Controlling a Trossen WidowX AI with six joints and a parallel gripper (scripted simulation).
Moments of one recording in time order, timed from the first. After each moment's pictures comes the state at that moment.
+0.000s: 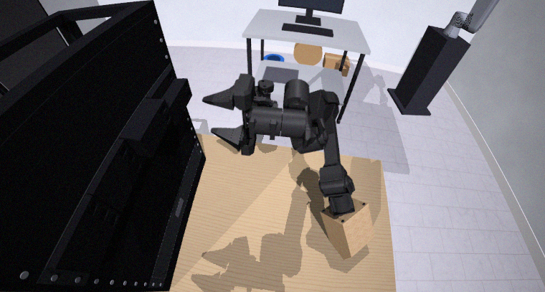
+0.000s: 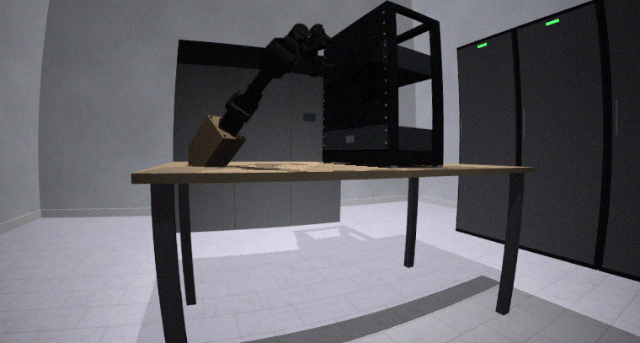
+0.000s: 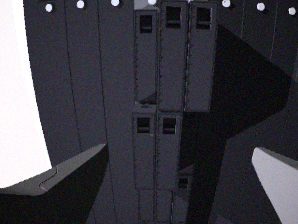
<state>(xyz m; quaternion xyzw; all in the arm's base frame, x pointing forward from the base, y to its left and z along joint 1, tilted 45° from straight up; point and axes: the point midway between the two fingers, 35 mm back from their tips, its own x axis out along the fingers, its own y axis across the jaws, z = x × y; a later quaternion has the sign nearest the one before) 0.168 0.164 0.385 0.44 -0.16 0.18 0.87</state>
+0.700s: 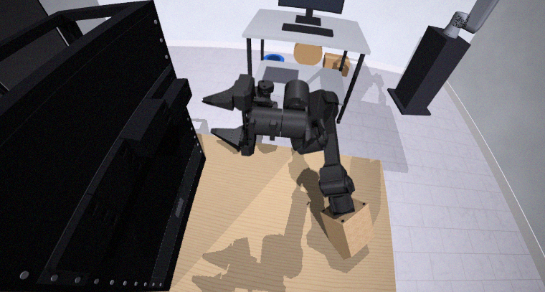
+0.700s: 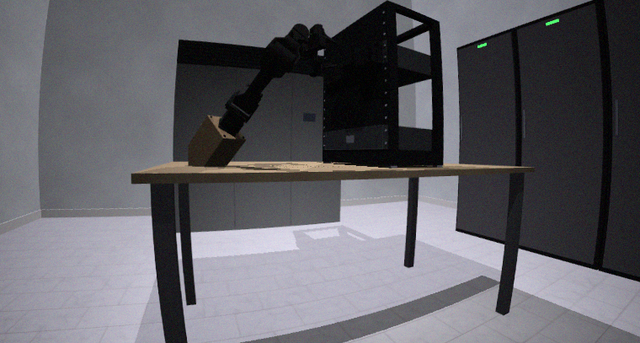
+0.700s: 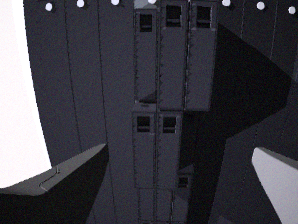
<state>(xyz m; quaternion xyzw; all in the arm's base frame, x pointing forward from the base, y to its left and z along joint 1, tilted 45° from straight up) 0.168 0.165 0.384 0.44 -0.16 0.17 0.87</state>
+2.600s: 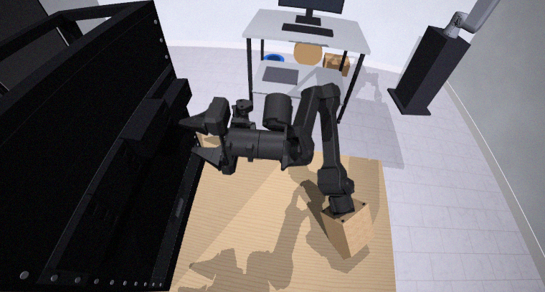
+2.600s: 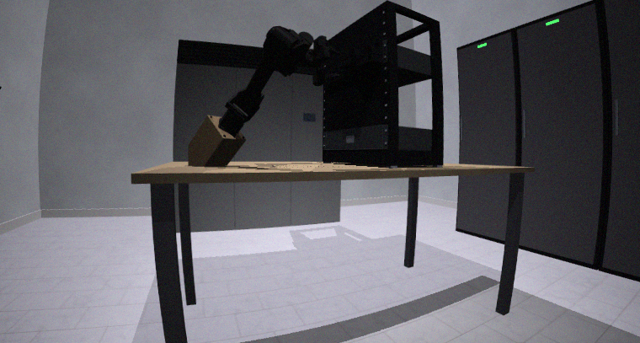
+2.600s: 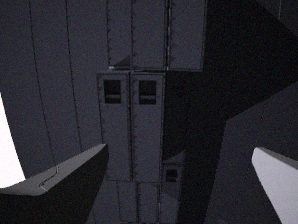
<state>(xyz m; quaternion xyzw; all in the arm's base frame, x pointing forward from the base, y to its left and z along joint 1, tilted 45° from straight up) 0.217 0.196 0.361 0.44 -0.16 0.17 0.87</state>
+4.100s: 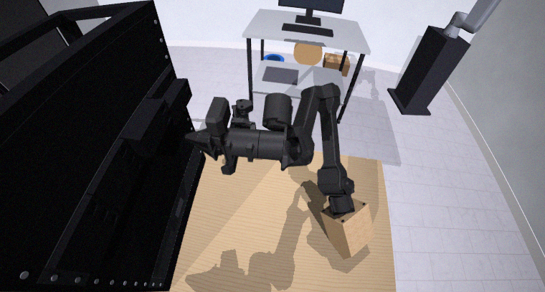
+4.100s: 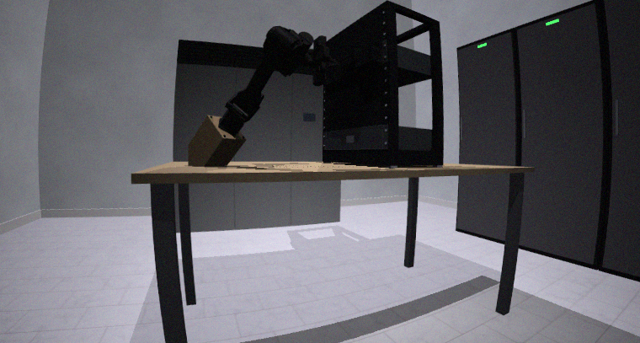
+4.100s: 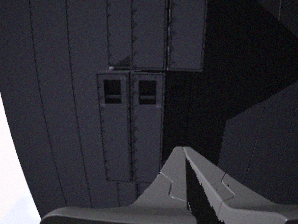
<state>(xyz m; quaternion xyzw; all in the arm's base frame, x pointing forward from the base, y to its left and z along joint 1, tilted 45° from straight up) 0.217 0.196 0.361 0.44 -0.16 0.17 0.87</state>
